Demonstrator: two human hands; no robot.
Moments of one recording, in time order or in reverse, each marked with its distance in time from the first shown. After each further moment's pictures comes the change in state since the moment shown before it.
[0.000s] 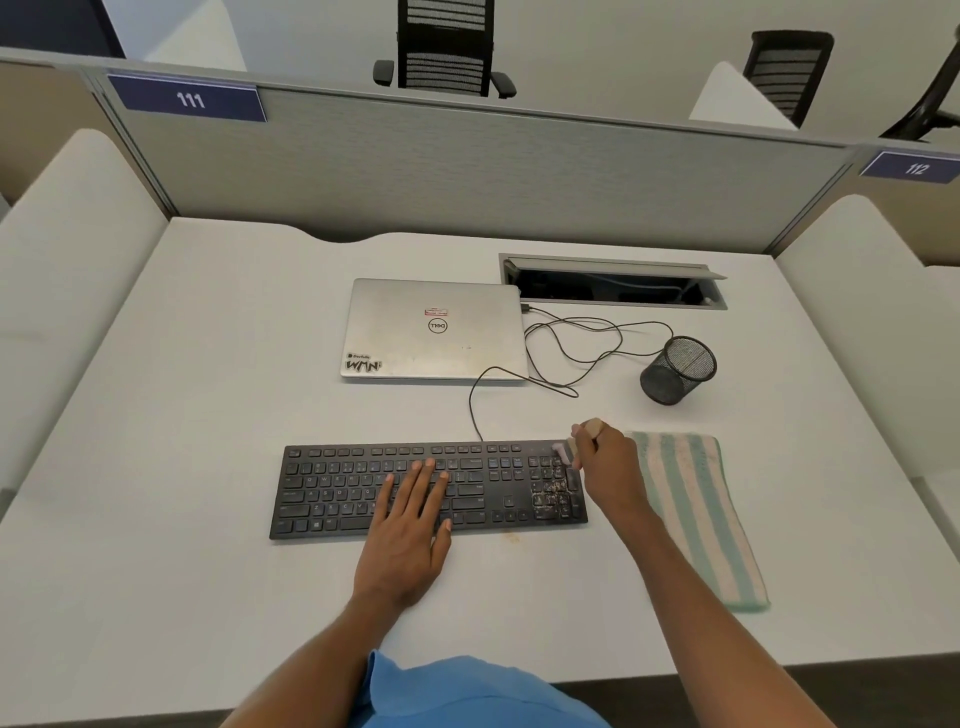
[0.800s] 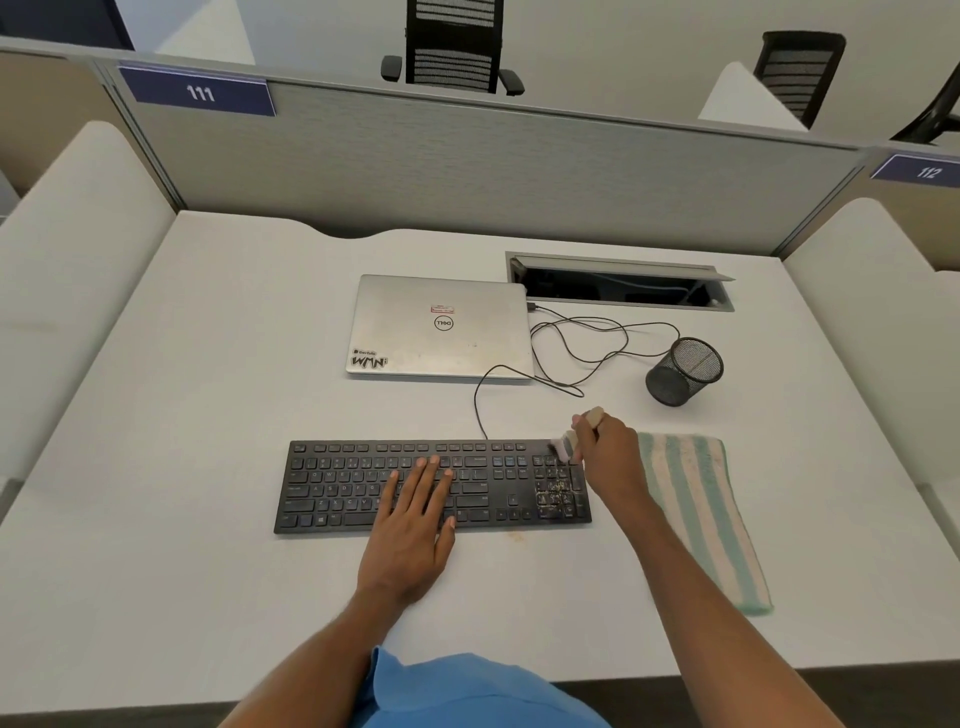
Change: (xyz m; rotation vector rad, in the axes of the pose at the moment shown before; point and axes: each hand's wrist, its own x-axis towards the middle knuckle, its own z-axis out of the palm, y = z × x) left_hand 0.000 0.000 0.001 -0.003 -0.003 -0.007; right_hand 0.012 -0.008 0.004 -0.048 0.004 -0.021
